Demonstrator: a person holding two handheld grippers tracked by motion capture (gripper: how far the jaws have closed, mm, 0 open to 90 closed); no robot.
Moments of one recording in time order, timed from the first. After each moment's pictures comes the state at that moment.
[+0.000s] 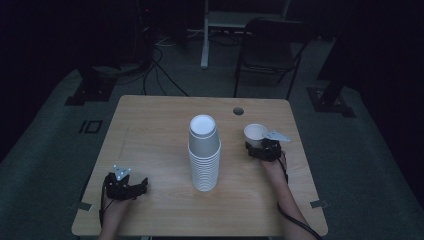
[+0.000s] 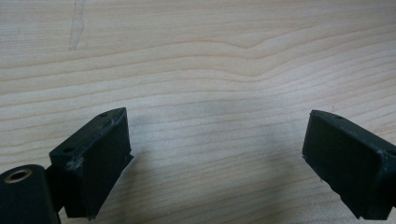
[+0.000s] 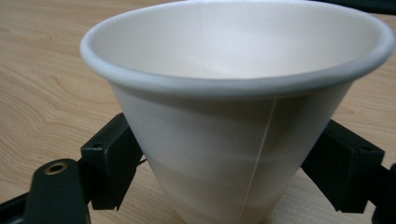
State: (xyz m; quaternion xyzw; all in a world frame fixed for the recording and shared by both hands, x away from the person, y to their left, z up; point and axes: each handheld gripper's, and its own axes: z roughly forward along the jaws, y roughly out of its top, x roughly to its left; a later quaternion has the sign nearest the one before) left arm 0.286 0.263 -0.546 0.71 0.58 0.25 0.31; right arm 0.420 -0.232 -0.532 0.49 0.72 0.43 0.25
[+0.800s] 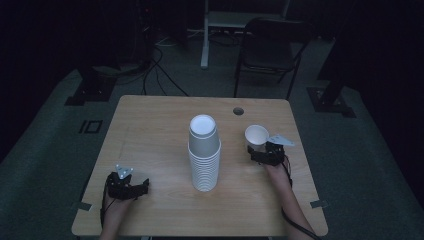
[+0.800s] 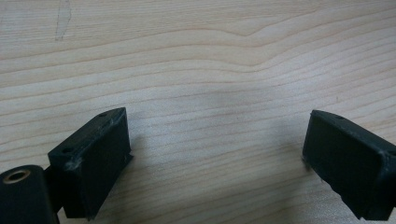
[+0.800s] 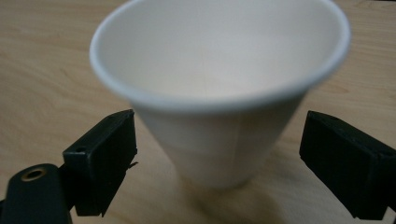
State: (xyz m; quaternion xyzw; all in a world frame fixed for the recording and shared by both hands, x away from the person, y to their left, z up) left arm 0.289 0.261 -0.549 0.72 0.58 0.24 0.29; right arm 0.405 -0.243 -0.537 0.49 0.71 0.44 0.23
